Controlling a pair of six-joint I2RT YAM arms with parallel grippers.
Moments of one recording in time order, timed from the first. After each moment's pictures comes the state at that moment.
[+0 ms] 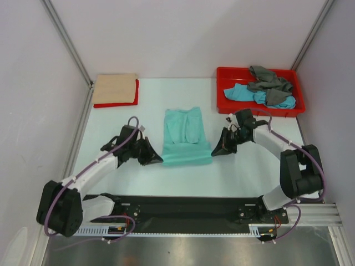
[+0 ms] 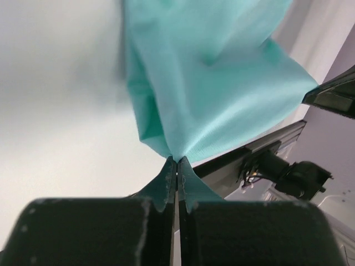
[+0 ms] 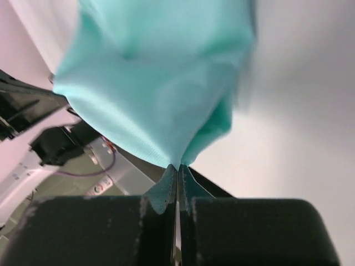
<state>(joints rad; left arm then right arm) -0.39 1.10 0.56 -0.40 0.43 -0.88 0.26 1.49 0.86 -0.60 -0.71 0.52</state>
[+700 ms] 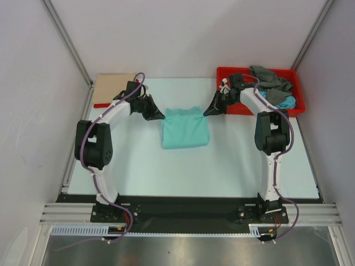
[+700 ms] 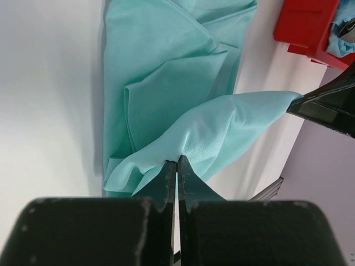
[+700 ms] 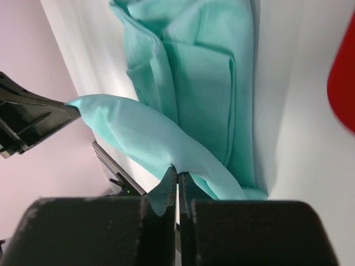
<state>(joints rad) -0.20 1.89 1.43 -0.47 0.49 -0.68 0.19 2.18 1.80 -0.72 -0.74 0.52</state>
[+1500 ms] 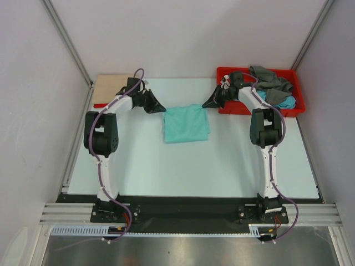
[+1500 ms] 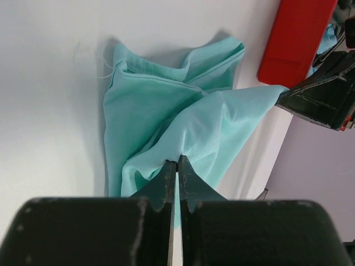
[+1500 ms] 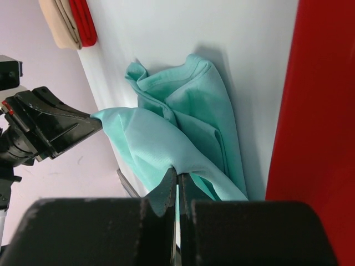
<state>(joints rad) -0.15 2.14 1.65 -0.39 0.58 -0.70 0.15 2.43 2.07 -0.61 -0.80 0.66</state>
